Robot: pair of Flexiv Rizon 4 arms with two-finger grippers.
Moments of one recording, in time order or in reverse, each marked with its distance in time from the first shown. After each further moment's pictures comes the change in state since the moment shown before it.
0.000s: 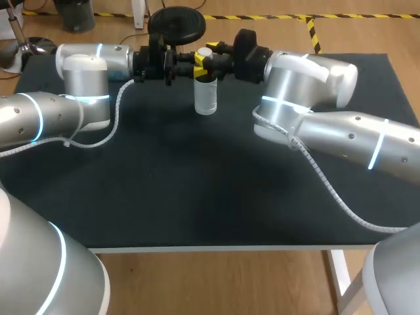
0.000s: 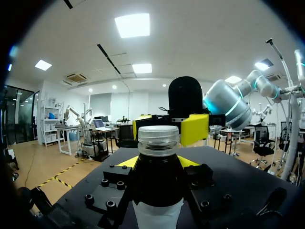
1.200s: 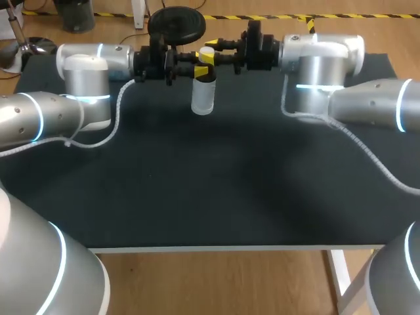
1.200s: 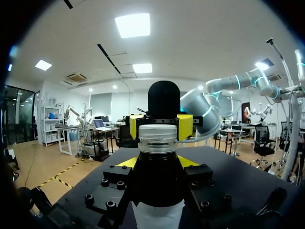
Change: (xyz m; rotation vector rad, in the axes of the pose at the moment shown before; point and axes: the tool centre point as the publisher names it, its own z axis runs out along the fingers) left arm 0.000 0.000 0.001 0.000 -0.003 0.000; right arm -0.001 0.001 -0.005 -0.040 0.397 -0.036
